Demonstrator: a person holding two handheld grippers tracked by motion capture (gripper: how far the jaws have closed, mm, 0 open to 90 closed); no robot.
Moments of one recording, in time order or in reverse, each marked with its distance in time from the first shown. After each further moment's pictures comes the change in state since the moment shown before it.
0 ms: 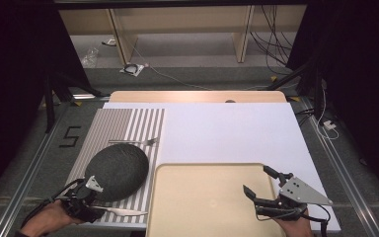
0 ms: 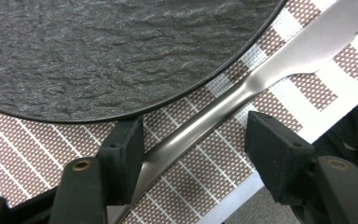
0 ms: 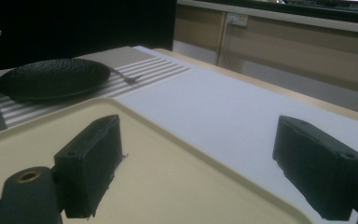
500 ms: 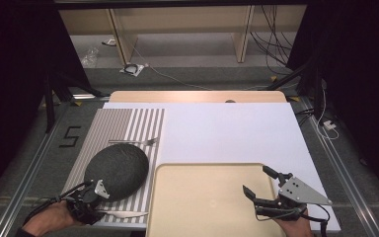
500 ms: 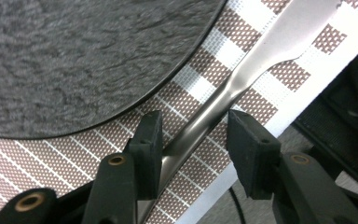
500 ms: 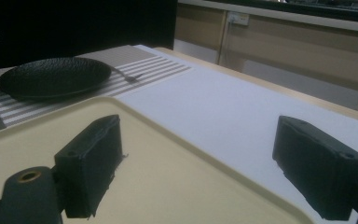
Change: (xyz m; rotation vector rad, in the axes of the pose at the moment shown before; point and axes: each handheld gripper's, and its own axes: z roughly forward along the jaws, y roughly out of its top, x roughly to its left) left arm -0.020 0.011 -0.002 0.092 0.039 0.173; right arm 0.000 0.000 0.001 0.006 0.003 -0.007
